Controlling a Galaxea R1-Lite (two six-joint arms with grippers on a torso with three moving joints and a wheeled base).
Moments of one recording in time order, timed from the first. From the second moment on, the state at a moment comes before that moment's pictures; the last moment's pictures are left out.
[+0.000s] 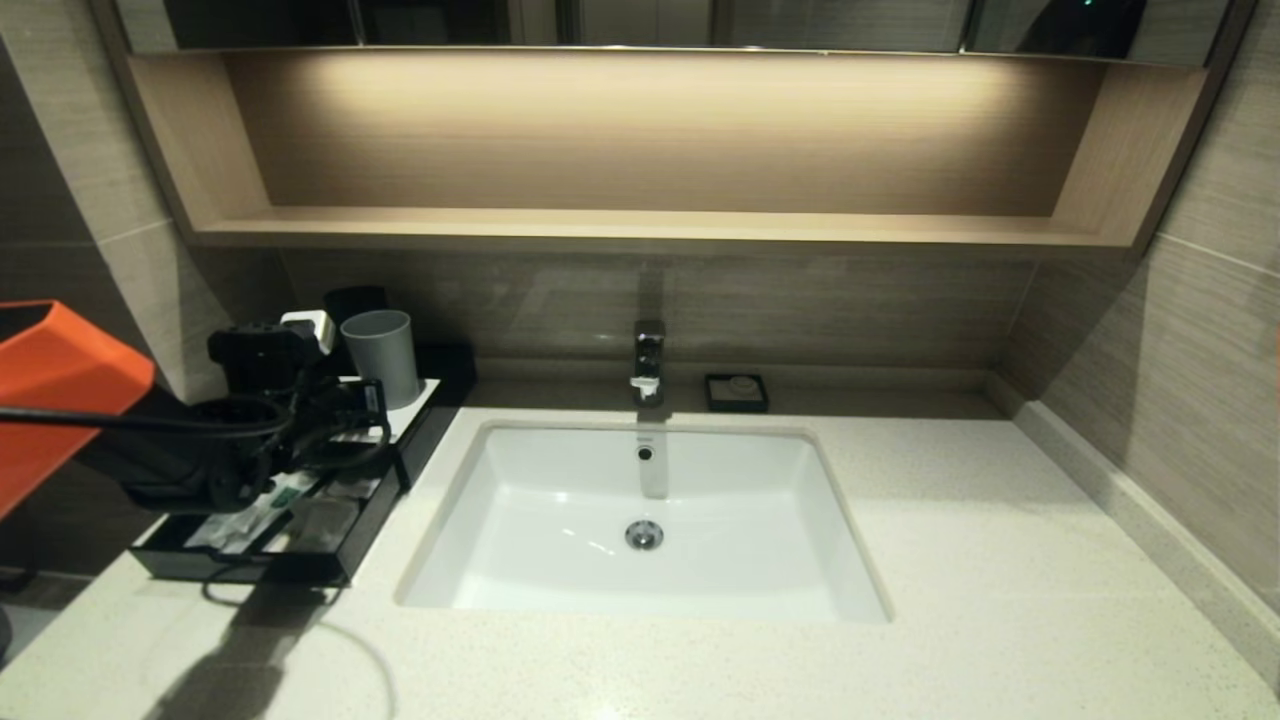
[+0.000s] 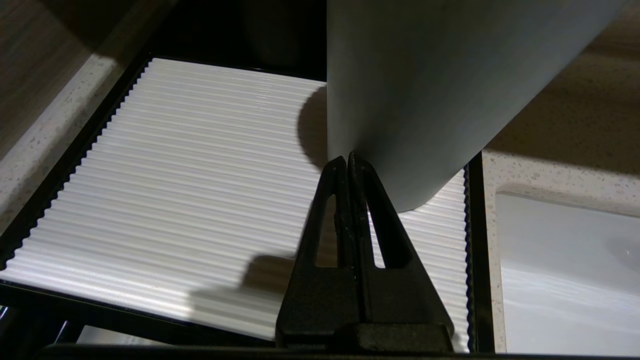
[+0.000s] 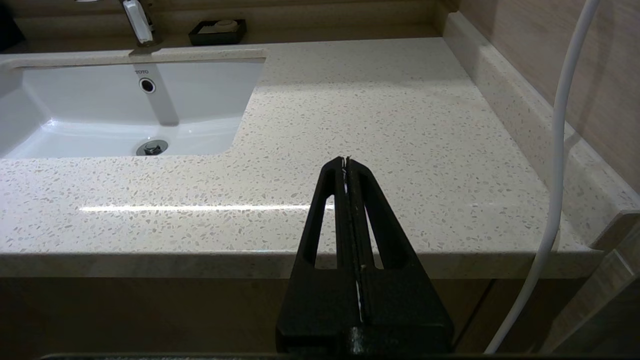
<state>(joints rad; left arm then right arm) 0.04 2.14 -1.06 -0.78 0.07 -0.04 0.00 0.00 0.00 -0.01 0.00 0.05</state>
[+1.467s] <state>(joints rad) 0.06 2.06 -0.91 -0.90 0.07 -0.05 0.00 0.00 0.00 -0.01 0.00 0.05</state>
